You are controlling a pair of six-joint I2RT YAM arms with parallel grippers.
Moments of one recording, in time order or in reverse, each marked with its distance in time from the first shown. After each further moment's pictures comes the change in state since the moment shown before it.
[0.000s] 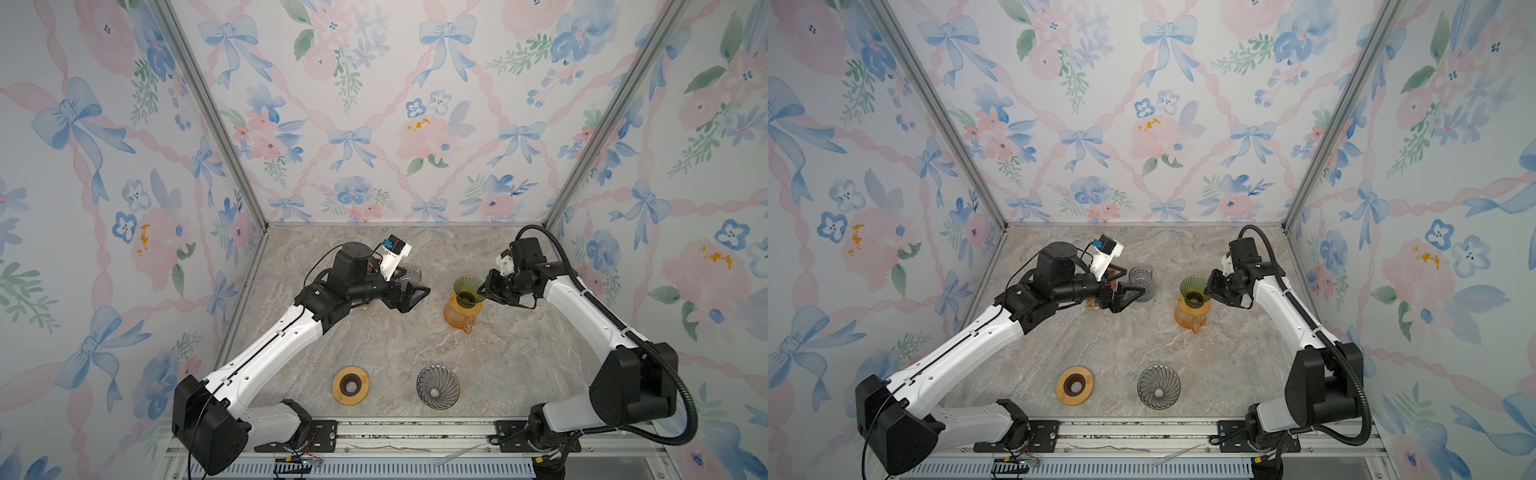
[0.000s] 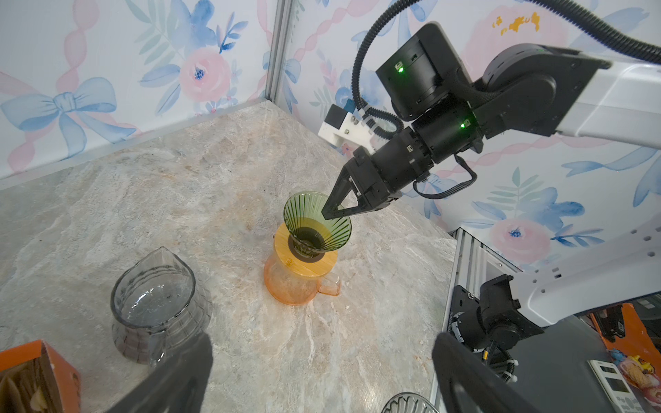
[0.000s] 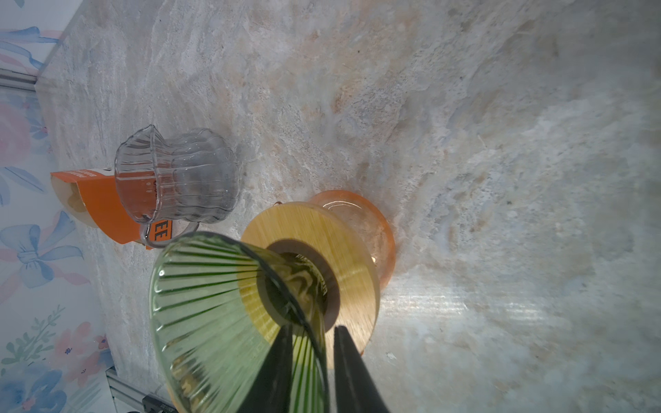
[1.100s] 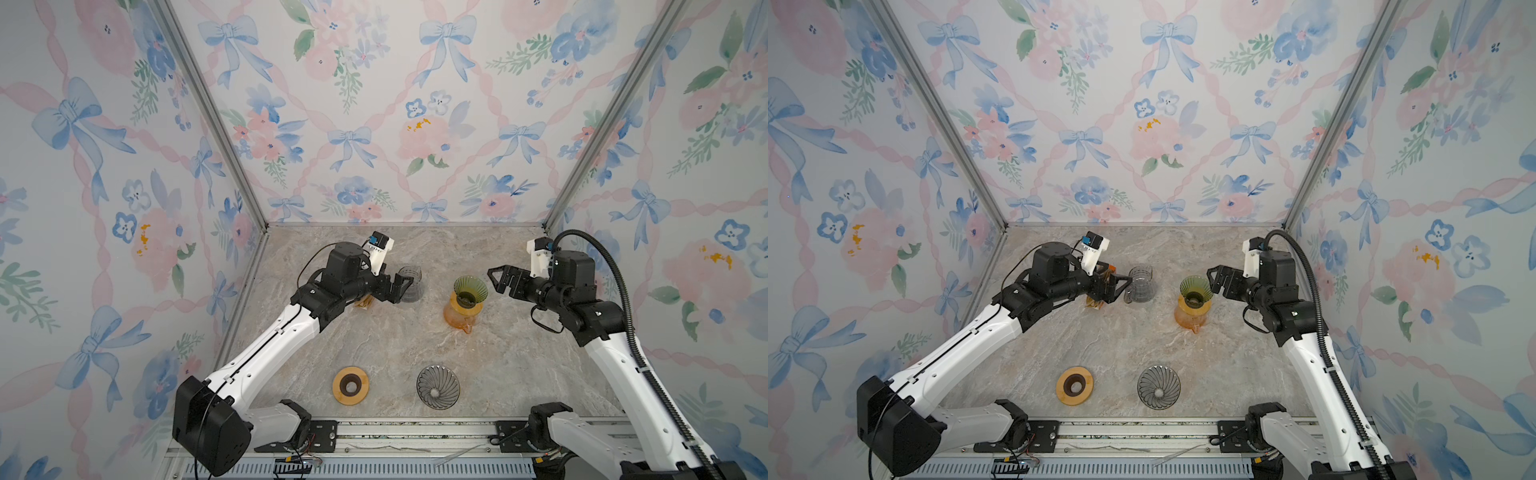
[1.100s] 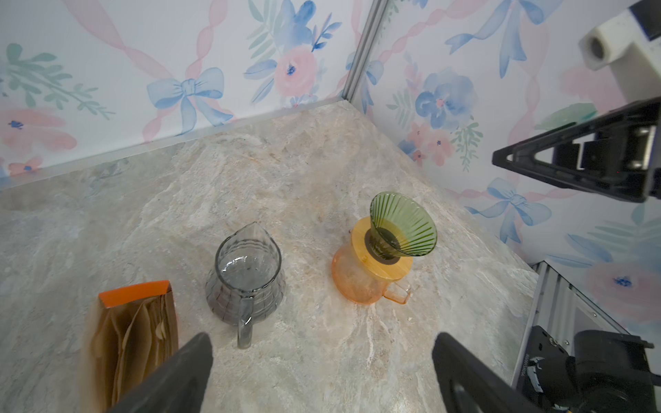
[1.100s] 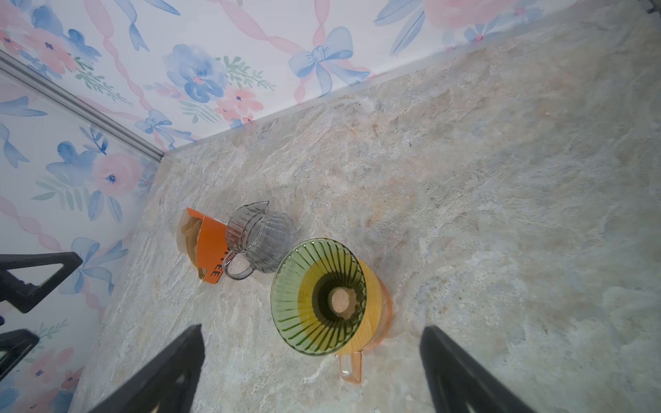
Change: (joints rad) left arm 0.088 0.000 -0.051 -0.007 -0.188 -0.017; right arm -0.004 -0.466 -0.133 0.184 0.084 -0.128
